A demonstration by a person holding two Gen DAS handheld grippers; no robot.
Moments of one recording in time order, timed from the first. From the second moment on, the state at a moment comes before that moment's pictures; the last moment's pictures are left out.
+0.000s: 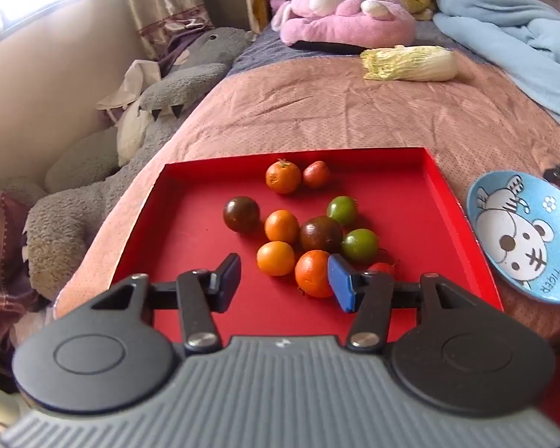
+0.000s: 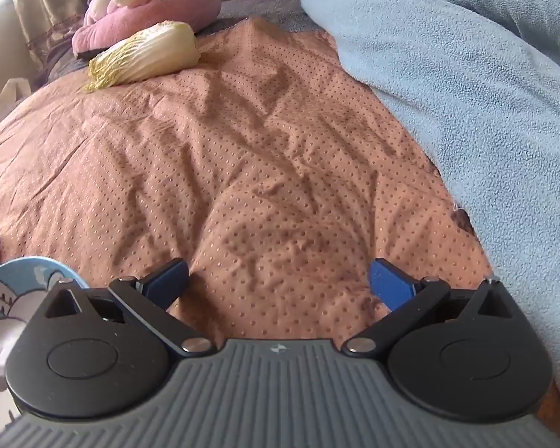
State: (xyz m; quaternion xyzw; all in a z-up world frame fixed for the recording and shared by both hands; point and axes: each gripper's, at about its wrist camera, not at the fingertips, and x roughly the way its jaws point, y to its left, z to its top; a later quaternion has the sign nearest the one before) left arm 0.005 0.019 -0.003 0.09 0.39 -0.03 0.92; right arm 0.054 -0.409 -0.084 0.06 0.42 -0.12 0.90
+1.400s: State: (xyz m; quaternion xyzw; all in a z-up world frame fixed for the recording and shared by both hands) left arm -0.009 0.069 -0.027 0.00 0.40 -0.05 0.91; right arm -0.050 -0.102 0.006 -0.06 0.38 0.19 0.91
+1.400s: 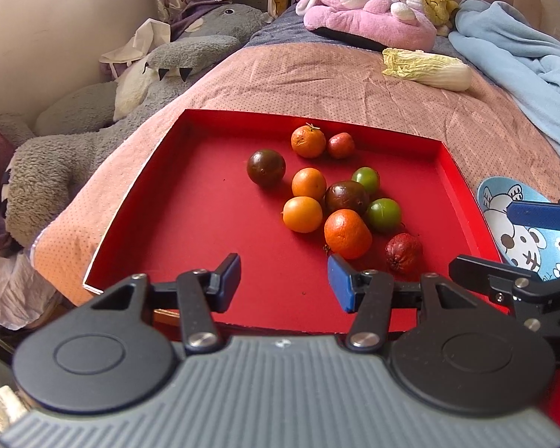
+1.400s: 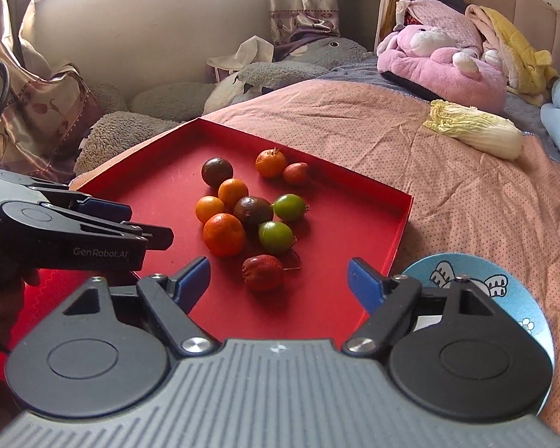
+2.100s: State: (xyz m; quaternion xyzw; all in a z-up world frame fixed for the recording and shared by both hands) left arm 0.007 0.058 -0.030 -0.01 0.42 -0.11 0.90; right arm 0.004 -0.073 -0.049 -0.07 0.44 0.21 0.87
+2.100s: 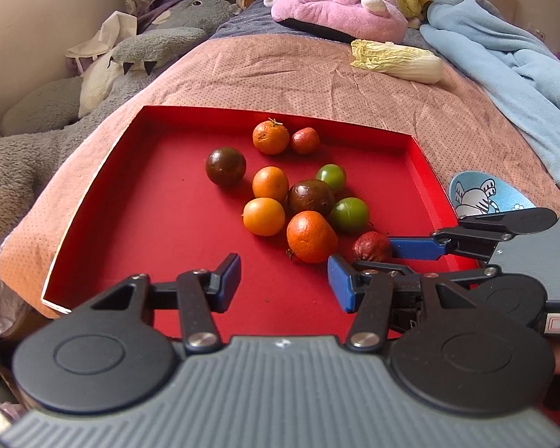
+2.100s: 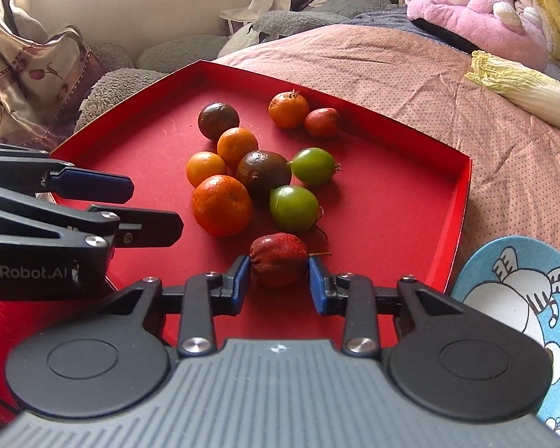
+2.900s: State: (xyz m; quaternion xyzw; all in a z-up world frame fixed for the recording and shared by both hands) left arm 0.039 0.037 -0.054 -0.04 0.45 -0.10 0.89; right arm -0.009 -0.096 -0.048 -0.05 0.44 0.19 0.88
